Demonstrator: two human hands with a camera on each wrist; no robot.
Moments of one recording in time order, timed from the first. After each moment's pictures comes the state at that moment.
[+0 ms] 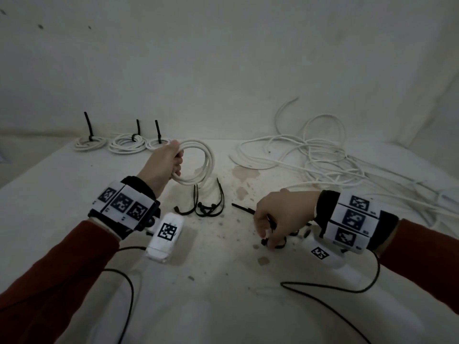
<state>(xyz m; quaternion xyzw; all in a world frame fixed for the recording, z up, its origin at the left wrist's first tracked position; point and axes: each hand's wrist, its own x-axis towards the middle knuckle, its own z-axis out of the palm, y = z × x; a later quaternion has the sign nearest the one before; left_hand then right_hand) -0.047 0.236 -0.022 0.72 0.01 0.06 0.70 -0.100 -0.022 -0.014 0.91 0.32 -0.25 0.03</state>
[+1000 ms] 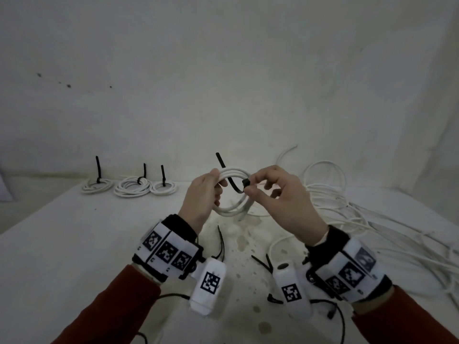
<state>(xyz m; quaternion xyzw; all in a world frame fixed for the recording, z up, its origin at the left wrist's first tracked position) -0.055 0.161 0.025 0.70 -0.07 0.14 0.70 -0.087 -0.006 0.042 0.80 0.23 0.20 -0.51</state>
